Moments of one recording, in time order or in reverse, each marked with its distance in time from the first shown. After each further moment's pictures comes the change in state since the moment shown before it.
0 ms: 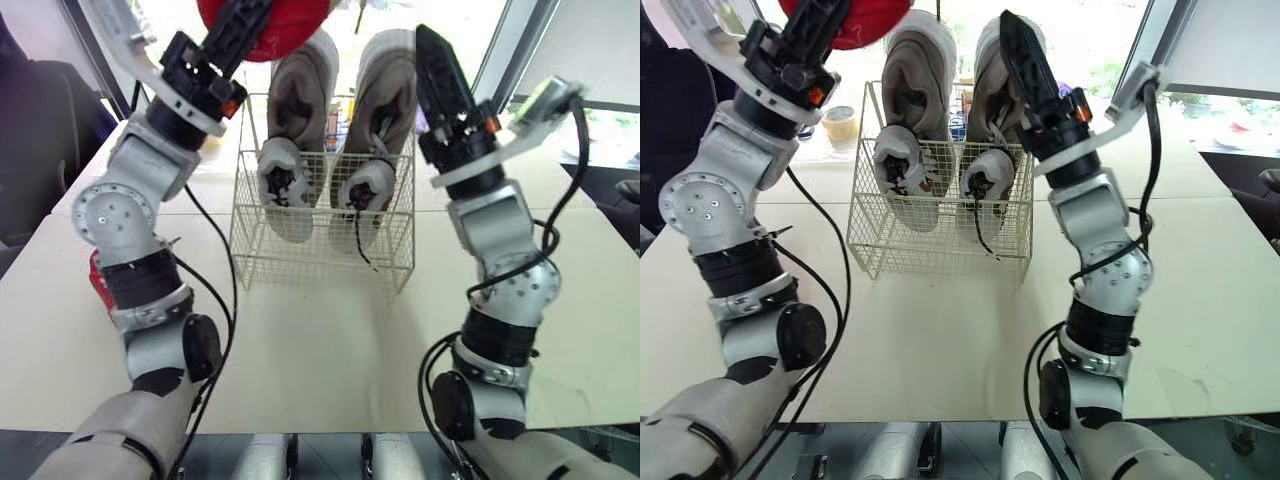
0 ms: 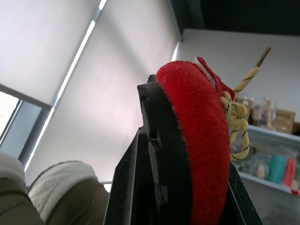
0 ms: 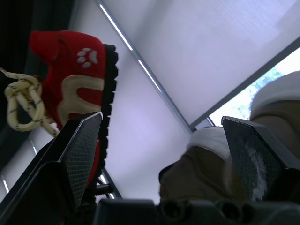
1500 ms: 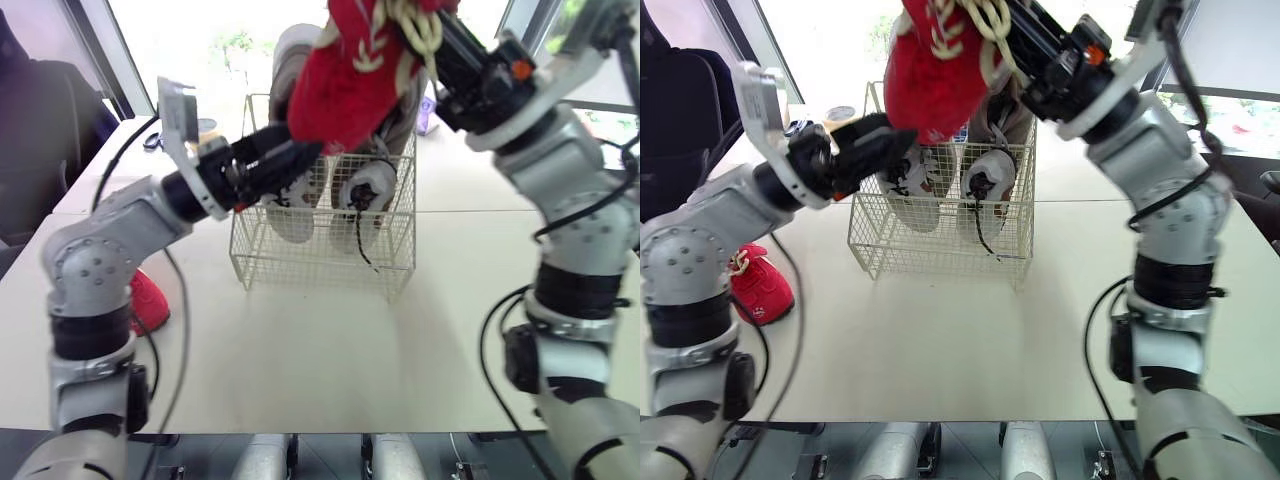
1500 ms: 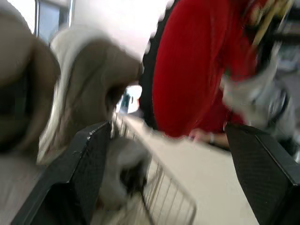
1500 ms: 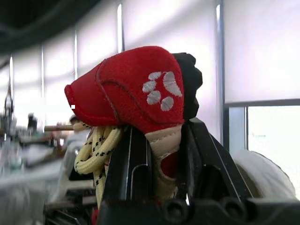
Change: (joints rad) left arm 0.355 0.453 -0.296 -0.277 0.006 0.132 -0.091; right arm -0.167 -0.613 0.087 0.145 -0.079 0.110 0.540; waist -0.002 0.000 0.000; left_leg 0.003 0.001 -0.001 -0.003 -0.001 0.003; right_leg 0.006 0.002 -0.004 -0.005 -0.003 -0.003
